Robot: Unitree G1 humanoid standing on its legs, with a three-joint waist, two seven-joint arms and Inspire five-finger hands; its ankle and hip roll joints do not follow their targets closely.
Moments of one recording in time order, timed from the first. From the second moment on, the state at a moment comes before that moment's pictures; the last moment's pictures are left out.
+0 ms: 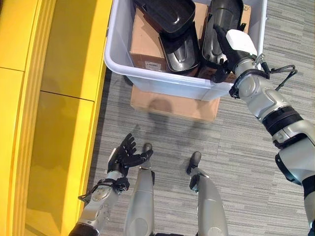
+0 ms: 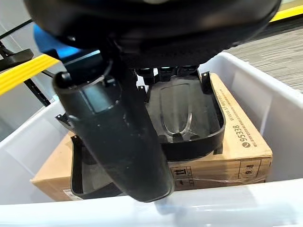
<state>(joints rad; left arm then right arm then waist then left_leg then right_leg) -0.01 0.47 -0.27 0.23 -0.74 -0.12 0.10 -1.28 -0.64 0.74 0.84 -0.20 0.07 -0.18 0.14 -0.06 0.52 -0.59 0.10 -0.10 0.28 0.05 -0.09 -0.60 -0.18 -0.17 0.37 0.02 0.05</state>
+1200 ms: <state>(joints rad) -0.02 0.49 -0.27 0.22 -0.75 -0.16 0.13 -1.41 -0.64 0.81 0.99 -0.20 0.07 -0.24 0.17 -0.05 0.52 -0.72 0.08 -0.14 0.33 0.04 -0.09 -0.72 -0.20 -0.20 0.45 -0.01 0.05</state>
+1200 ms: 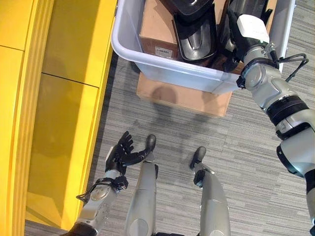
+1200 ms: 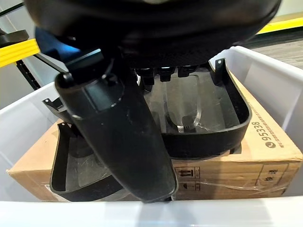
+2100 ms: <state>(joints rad) -0.02 0.49 -0.28 0.22 -0.78 -0.16 0.13 -1.46 -0.65 0.85 1.03 -0.19 0.05 -0.25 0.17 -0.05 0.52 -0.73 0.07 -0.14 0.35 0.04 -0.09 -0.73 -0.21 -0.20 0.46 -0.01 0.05</state>
